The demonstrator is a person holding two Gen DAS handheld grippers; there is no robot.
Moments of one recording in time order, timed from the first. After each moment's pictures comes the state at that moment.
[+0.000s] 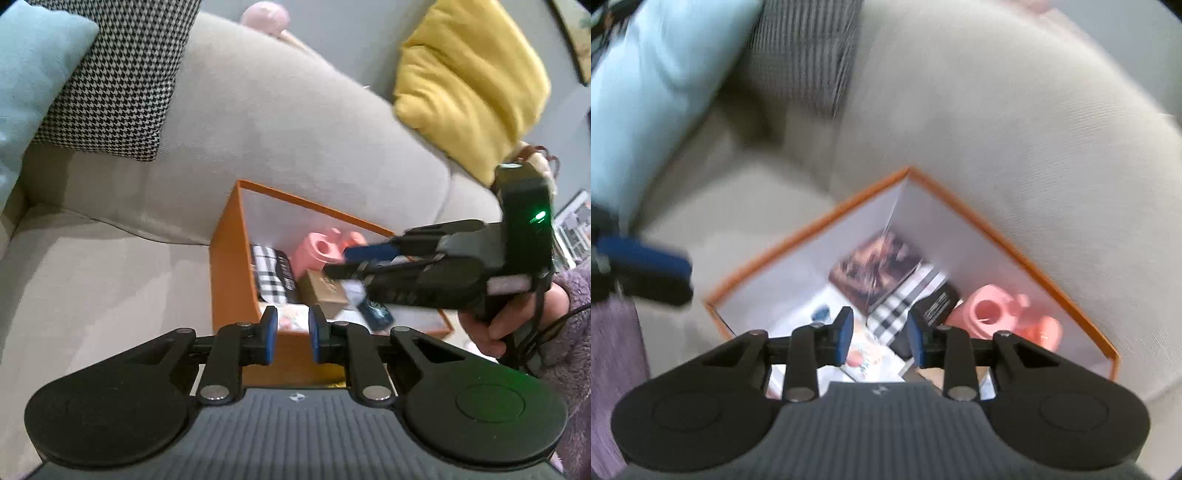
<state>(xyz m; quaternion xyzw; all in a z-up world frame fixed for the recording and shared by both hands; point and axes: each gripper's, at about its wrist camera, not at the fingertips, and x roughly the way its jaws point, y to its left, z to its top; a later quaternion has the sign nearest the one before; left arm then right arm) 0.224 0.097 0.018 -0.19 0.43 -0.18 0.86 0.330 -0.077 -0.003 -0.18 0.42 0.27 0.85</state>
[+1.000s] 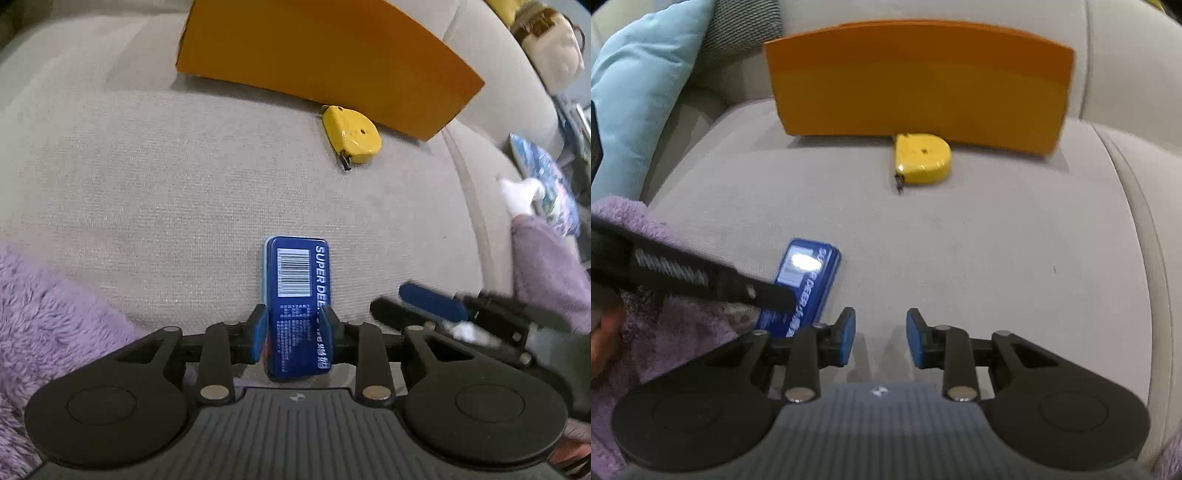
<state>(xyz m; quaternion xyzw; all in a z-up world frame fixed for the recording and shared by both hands) 0.105 0.010 -0.110 -0.12 0.60 -0.18 0.77 0.082 -0.146 -0.150 -0.01 0.46 0.13 0.88</state>
